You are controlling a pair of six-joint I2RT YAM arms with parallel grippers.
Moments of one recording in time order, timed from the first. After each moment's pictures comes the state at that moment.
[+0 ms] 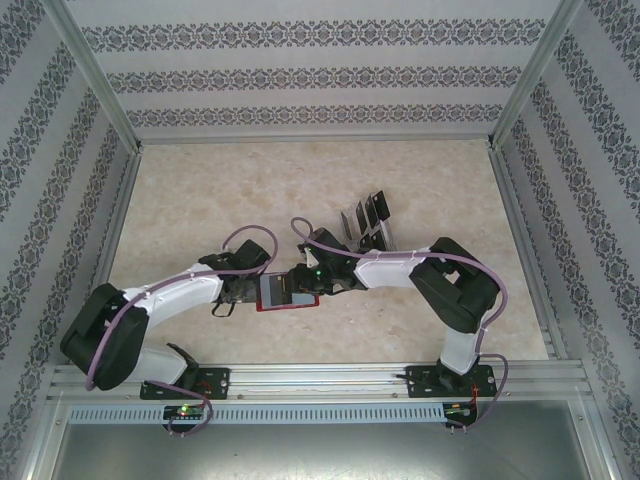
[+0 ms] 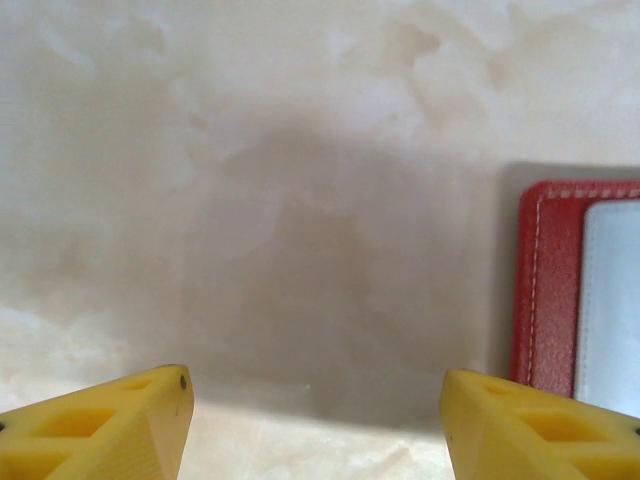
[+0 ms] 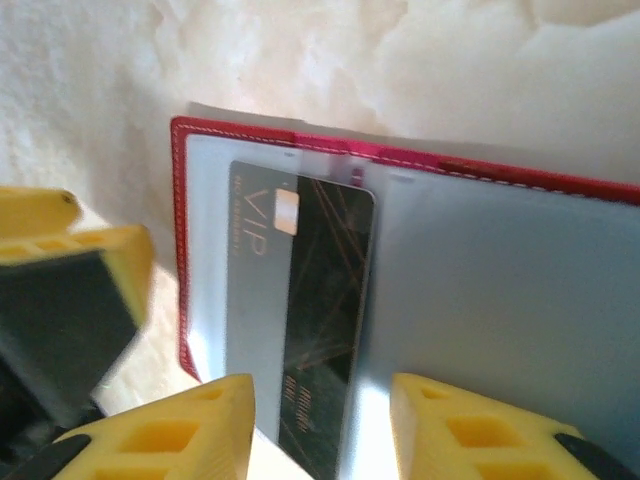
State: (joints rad) left arm -0.56 1.36 0.68 -0.67 -0.28 -0.68; right arm 0.84 1.83 0.94 -0.04 -0.43 0.84
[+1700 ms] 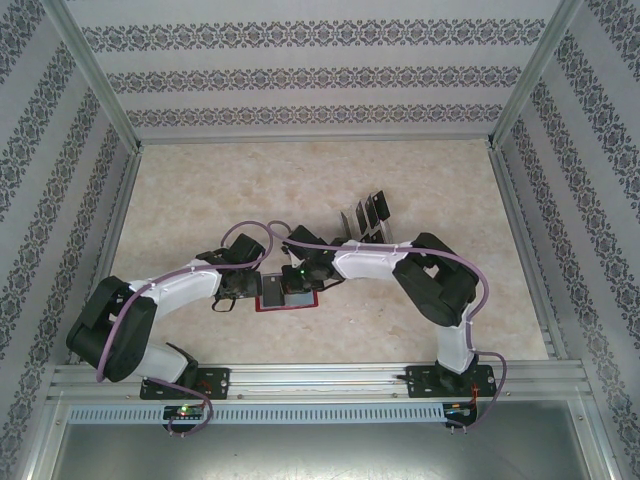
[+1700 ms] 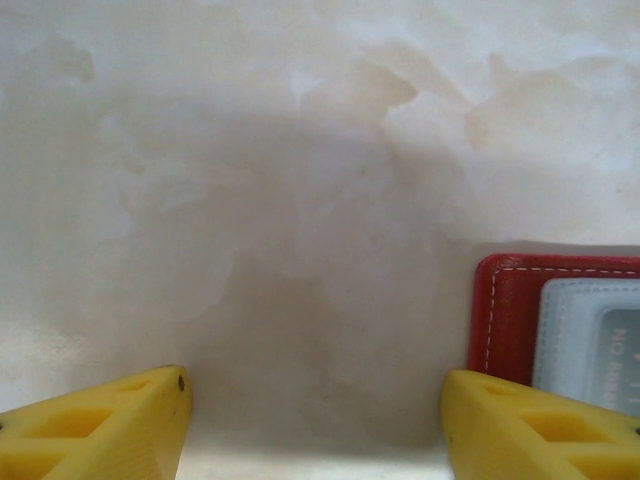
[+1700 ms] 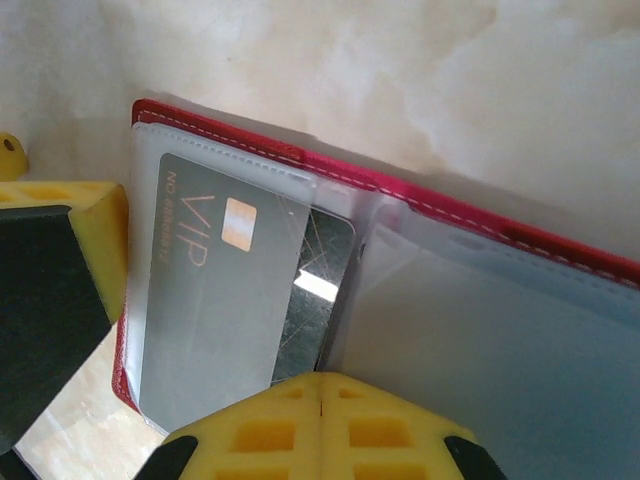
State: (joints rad) left arm -0.49 1.42 0.66 -0.55 -0.17 -0.65; right arm 0.90 1.96 1.18 -0.31 -0.34 0.70
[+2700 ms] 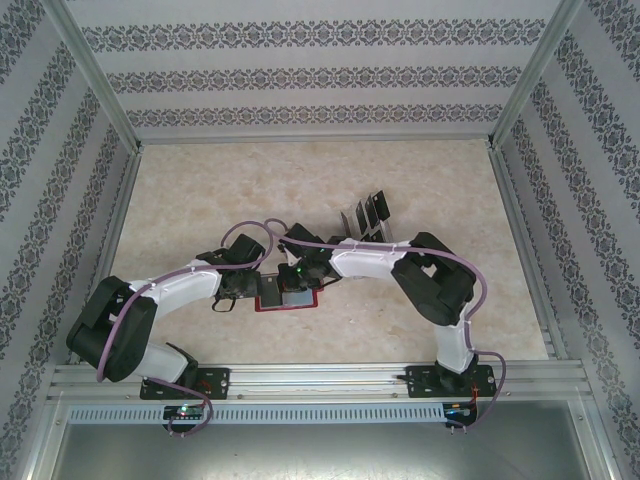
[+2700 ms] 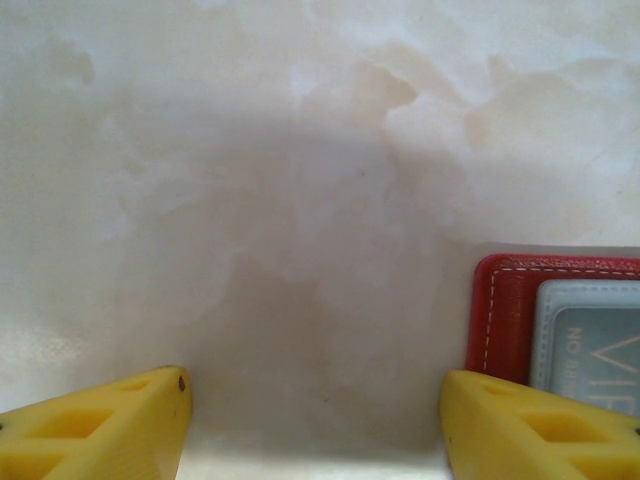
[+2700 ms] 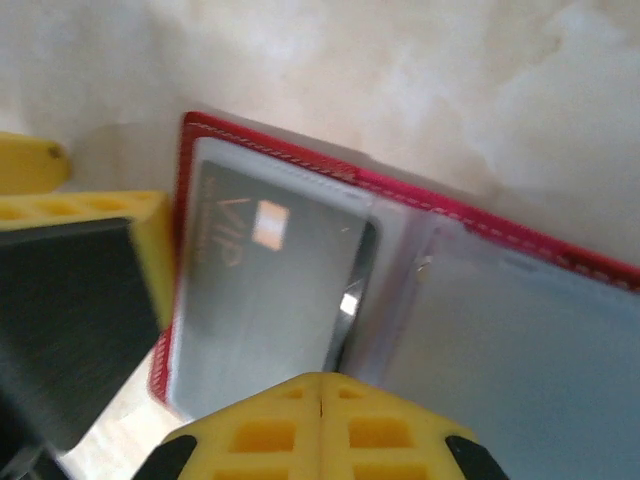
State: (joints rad) left arm -0.49 1.43 0.66 -0.54 -0.17 -0.65; right arm 0.90 1.94 1.21 -0.33 -0.35 0.71
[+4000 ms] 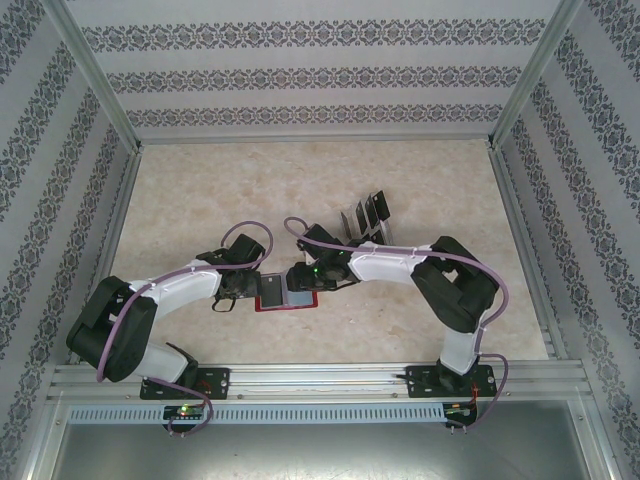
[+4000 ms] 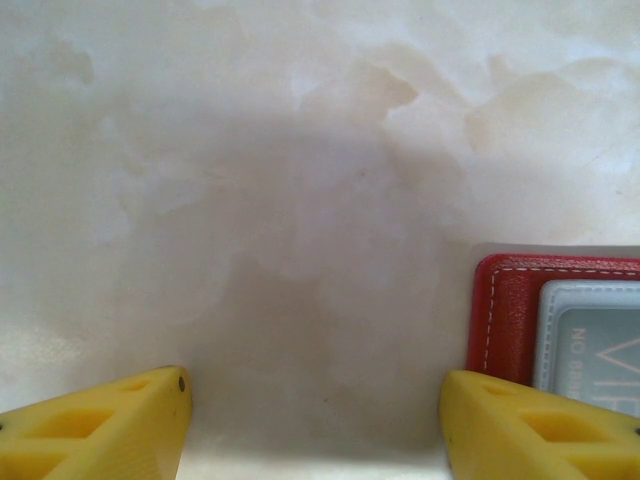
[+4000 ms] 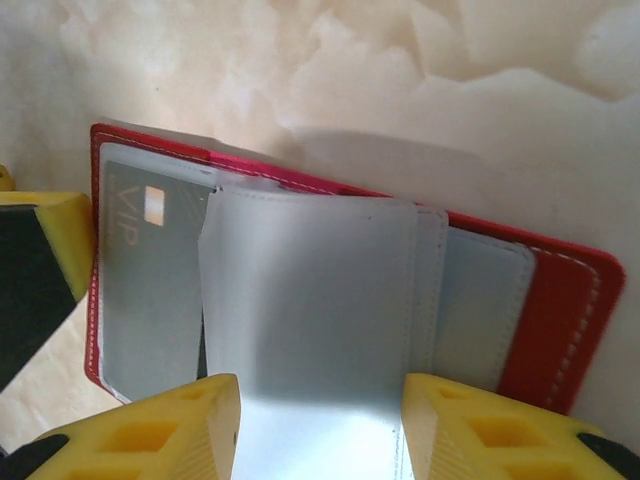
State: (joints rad) left arm -0.49 1.43 0.66 -0.54 -0.17 -0.65; right arm 0.85 1.85 1.06 -0.27 -0.30 0.74
